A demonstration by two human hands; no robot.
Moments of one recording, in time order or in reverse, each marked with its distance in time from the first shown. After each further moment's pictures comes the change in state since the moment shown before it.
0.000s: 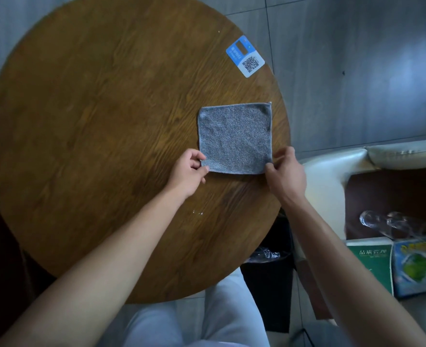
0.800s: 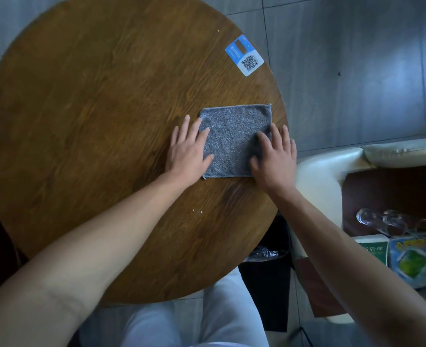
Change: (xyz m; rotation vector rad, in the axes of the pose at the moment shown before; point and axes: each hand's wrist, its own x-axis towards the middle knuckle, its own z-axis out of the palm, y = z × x) left_hand 0.028 0.015 -0.009 1.008 0.112 0.545; right_hand 0.018 0.000 0.024 -0.368 0.099 -0.417
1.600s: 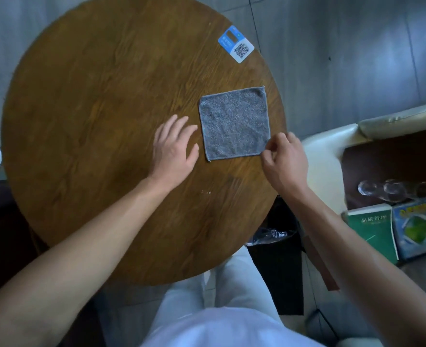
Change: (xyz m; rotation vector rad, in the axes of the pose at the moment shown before) left_hand -0.071 -0.020 -0.043 -0.134 0.286 0.112; right_hand -0.080 -0.025 -0.051 0.296 0.138 0.153
